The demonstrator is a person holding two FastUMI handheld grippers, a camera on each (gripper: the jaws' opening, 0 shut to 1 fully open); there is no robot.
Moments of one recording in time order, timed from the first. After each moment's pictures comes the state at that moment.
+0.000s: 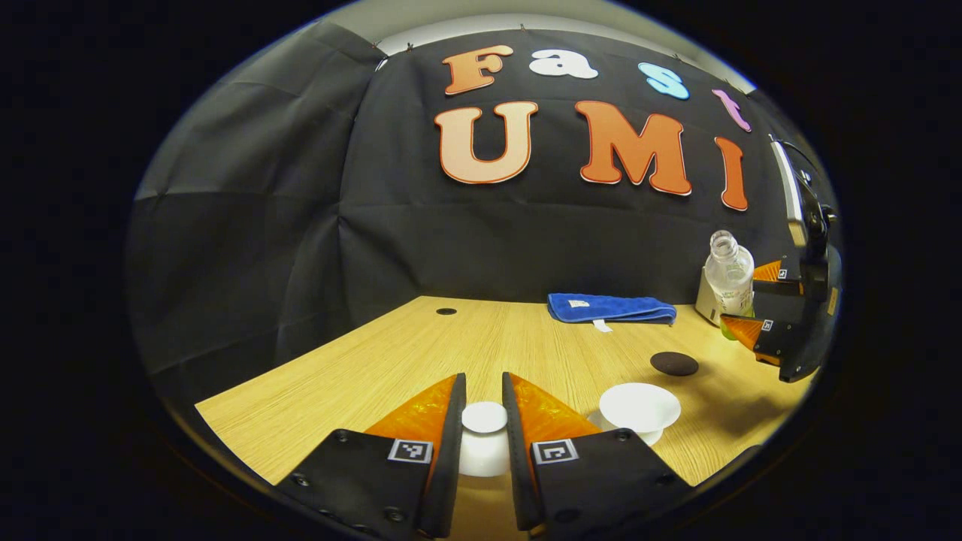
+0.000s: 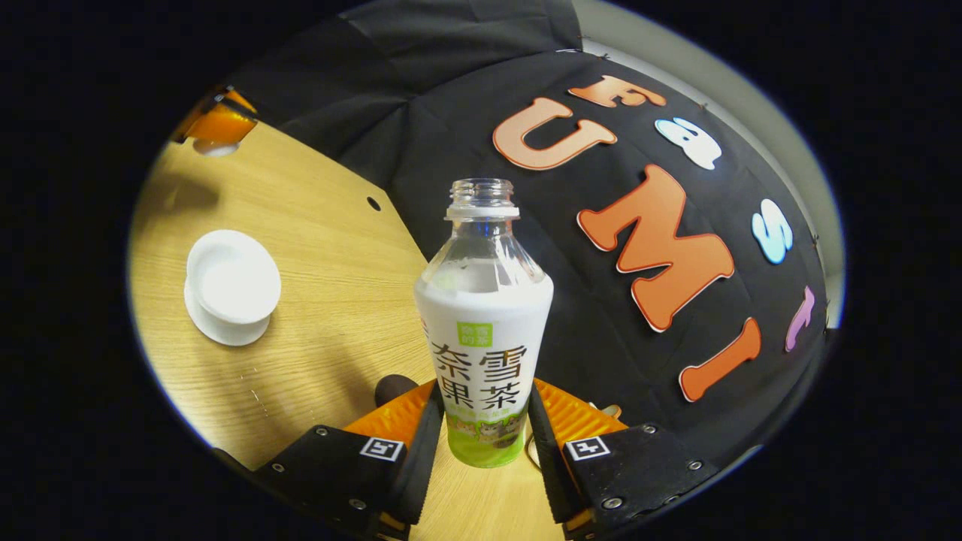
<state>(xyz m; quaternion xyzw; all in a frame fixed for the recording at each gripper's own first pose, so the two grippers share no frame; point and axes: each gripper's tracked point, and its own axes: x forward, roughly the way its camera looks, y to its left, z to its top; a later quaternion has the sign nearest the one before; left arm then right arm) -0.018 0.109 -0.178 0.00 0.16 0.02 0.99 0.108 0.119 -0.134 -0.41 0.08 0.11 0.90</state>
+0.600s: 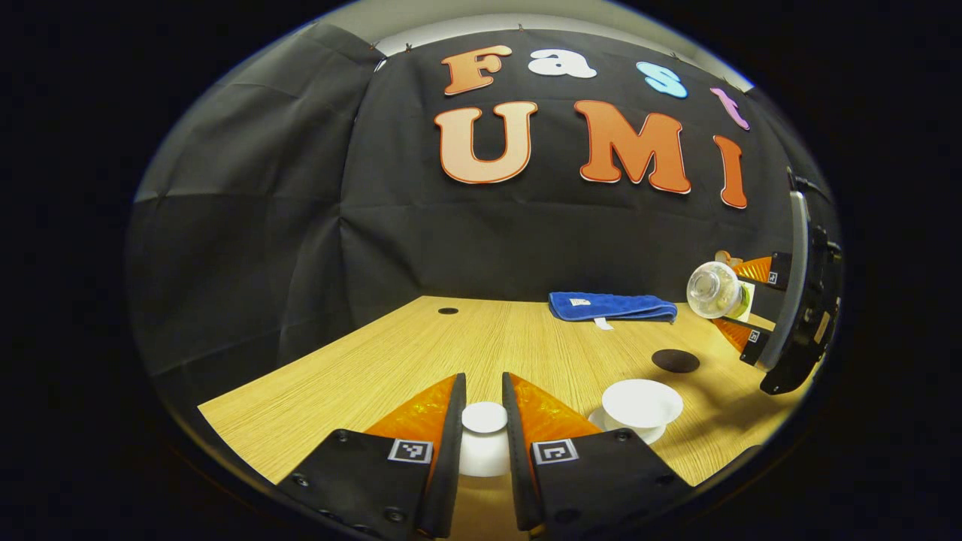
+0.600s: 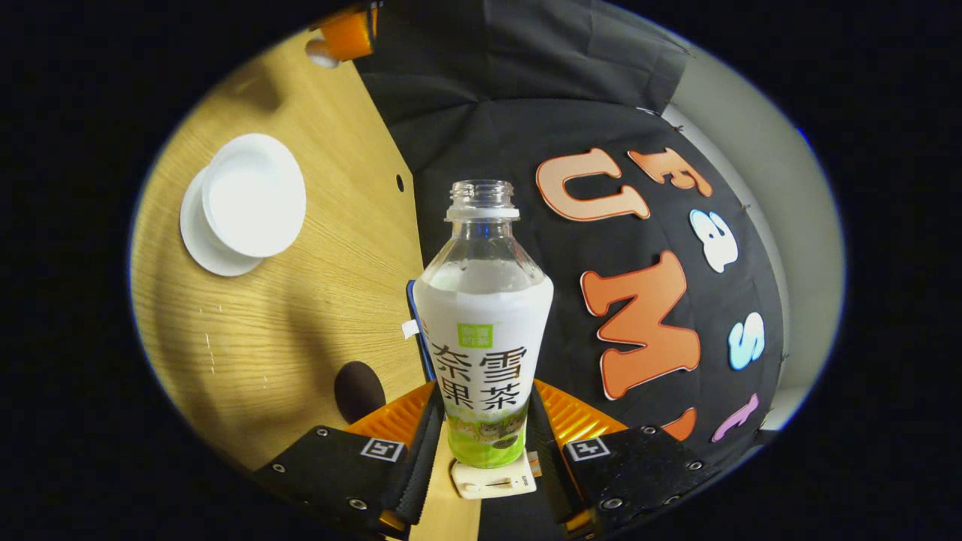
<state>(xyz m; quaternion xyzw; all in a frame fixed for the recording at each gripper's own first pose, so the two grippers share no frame) -0.022 0.110 -0.181 -0.01 0.17 0.02 0.99 0.119 0.132 -0.126 -0.58 -0.01 0.09 0.81</state>
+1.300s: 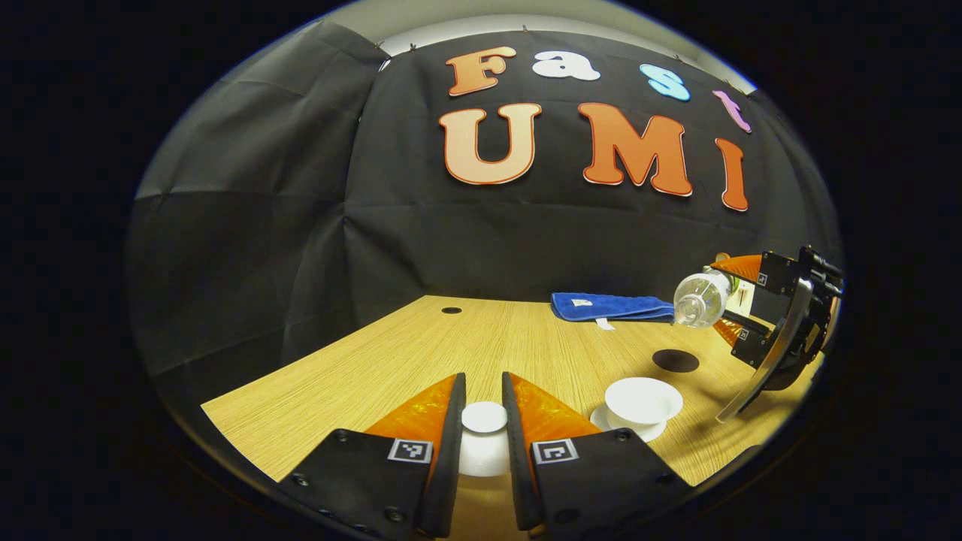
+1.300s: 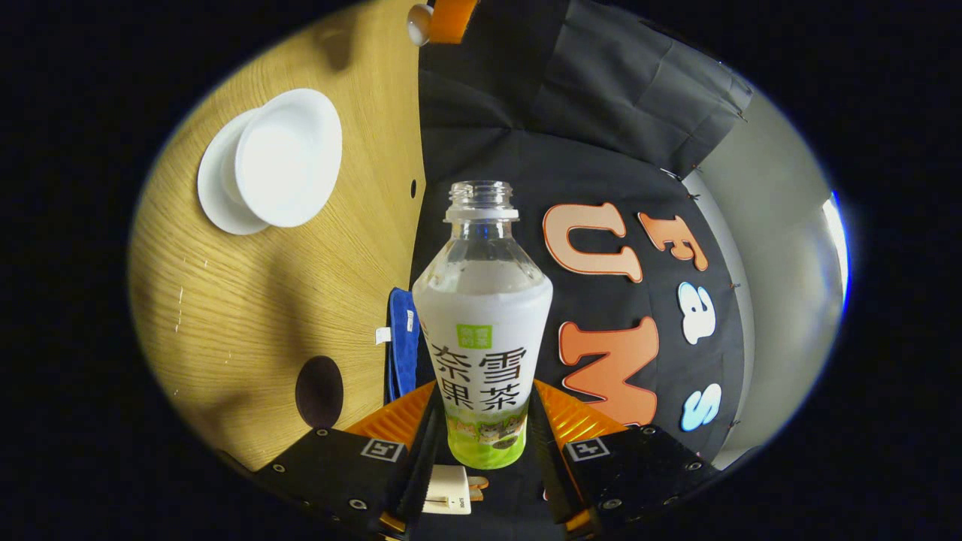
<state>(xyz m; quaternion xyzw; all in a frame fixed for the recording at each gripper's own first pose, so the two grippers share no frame) -0.029 0.117 -0.178 -0.01 0.17 0.02 0.99 0.126 0.155 -0.109 -0.67 -0.10 0.09 0.73</state>
